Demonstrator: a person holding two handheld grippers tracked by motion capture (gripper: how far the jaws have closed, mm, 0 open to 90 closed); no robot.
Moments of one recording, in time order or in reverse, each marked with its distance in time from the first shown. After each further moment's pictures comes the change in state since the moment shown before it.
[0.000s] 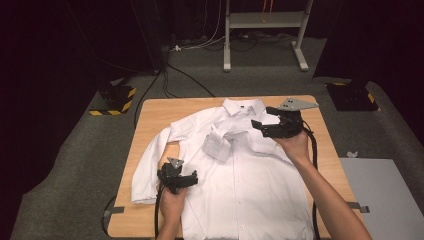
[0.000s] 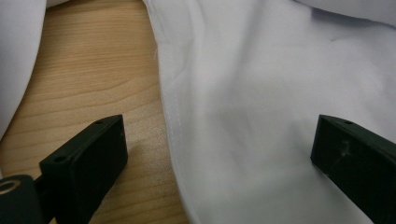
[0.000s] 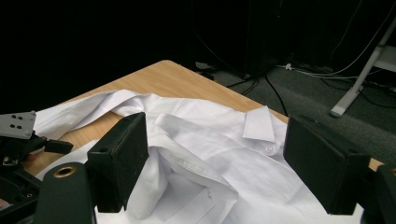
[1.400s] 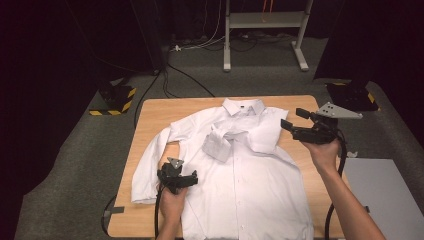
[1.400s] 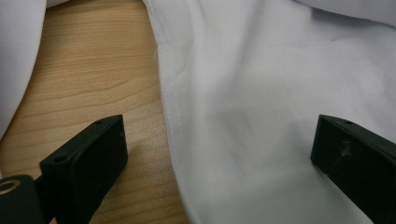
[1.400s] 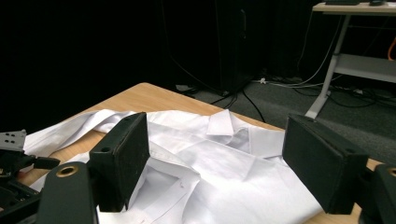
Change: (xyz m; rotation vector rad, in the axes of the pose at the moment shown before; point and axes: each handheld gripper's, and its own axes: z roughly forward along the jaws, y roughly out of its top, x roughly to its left) left arm 0.000 0.000 0.000 -0.001 0.000 0.001; right arm -0.032 -0.024 -0.070 -0.115 -0.087 0.092
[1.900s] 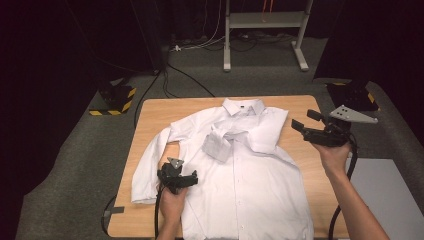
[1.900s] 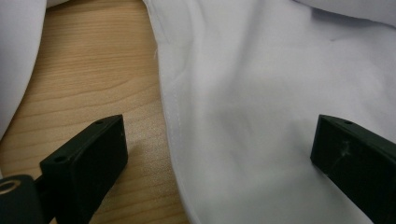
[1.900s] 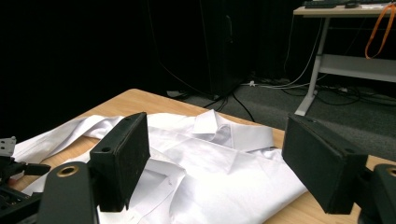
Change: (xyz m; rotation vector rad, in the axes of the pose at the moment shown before) left arm 0.000 0.000 0.000 0.000 0.000 -0.001; right arm -0.014 -0.007 -0.022 -0.030 -0.041 0.035
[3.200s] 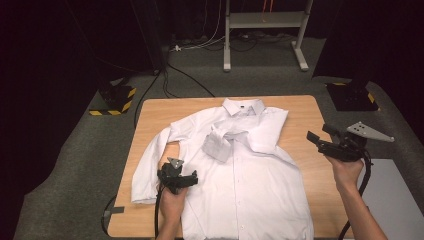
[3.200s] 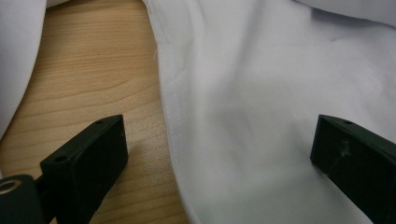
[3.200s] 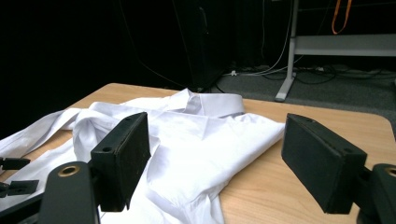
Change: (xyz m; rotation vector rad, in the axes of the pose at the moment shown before) left arm 0.000 0.000 0.000 0.000 0.000 -0.001; right arm -0.026 -0.046 -0.032 0.005 -0.080 0.099
